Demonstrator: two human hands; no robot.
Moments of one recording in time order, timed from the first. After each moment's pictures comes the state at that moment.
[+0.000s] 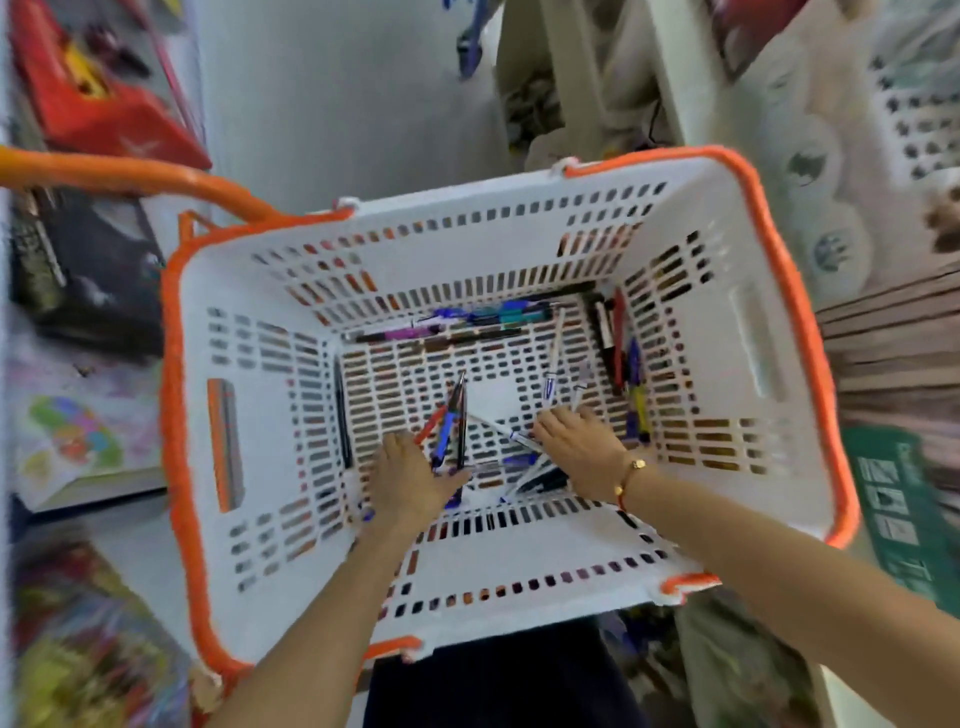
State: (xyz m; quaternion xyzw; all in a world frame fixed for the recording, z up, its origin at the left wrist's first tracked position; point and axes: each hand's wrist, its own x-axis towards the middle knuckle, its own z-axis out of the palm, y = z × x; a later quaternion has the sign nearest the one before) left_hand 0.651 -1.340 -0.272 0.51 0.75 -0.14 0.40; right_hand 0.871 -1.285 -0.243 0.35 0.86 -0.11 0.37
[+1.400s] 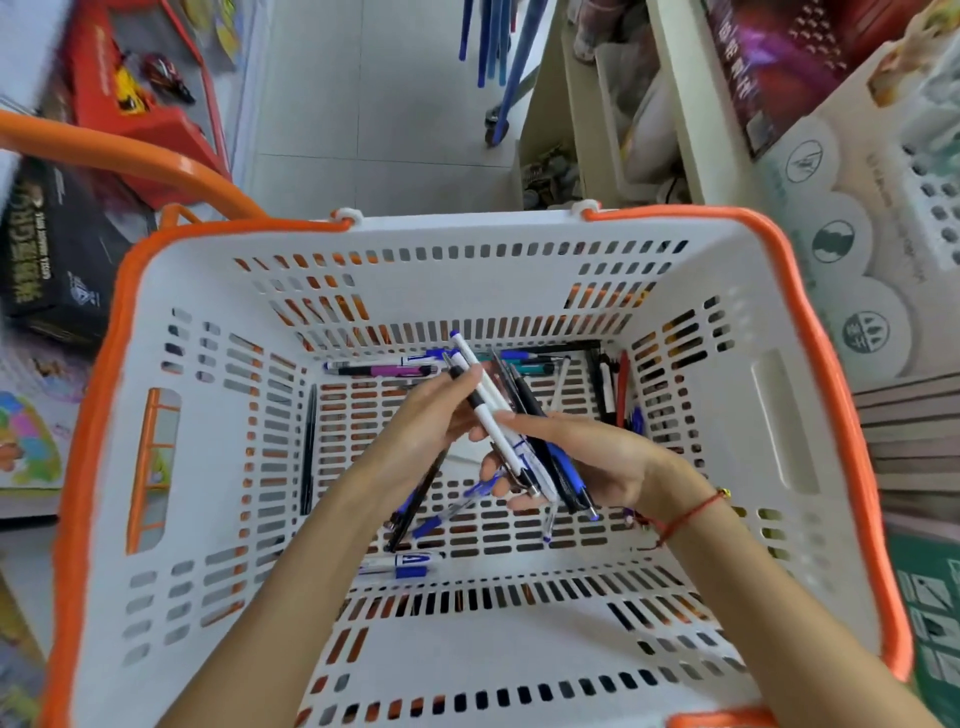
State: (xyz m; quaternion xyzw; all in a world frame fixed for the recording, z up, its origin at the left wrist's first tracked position) left_hand 0.675 -1.254 -0.188 0.28 0.54 0.36 0.71; right_hand 0.840 -1.222 -0.155 0.46 0.27 -0.85 0.01
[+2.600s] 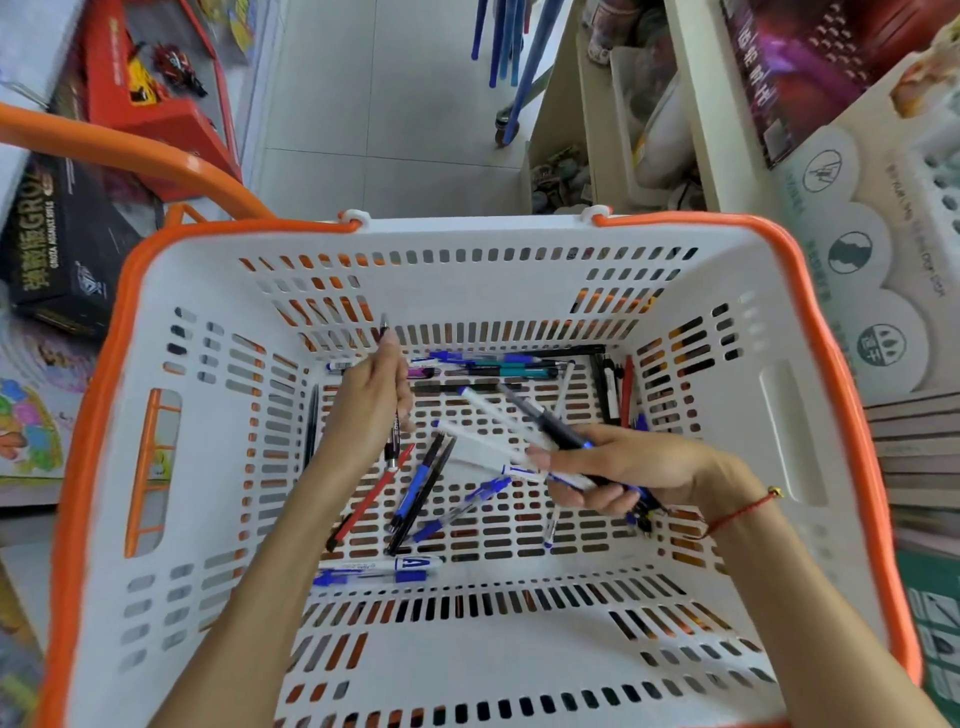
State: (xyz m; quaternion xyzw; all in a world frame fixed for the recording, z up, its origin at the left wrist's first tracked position) left_hand 0.634 -1.255 -0.192 0.34 0.70 0.36 0.51; right_hand 0.871 -1.208 -0.155 0.41 0.46 -0.78 0.14
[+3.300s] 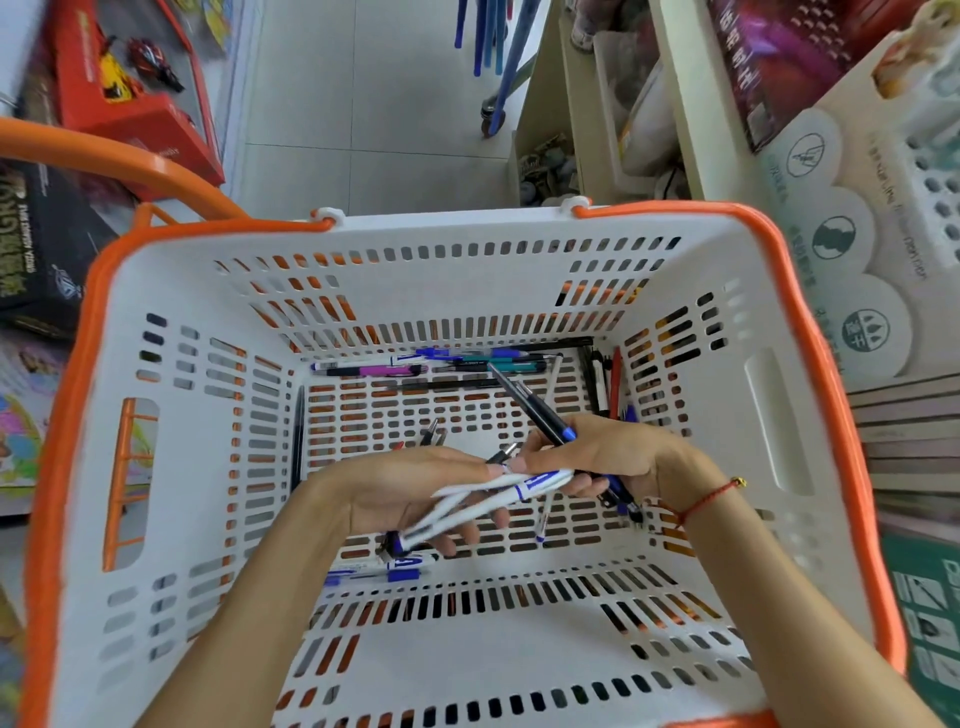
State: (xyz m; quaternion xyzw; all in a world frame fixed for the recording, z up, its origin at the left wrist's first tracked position) left_hand 0.658 -1.266 -0.172 0.27 0.43 0.04 0.86; right_hand 0.868 -1.208 -0.168 0.47 0.45 -0.74 0.15
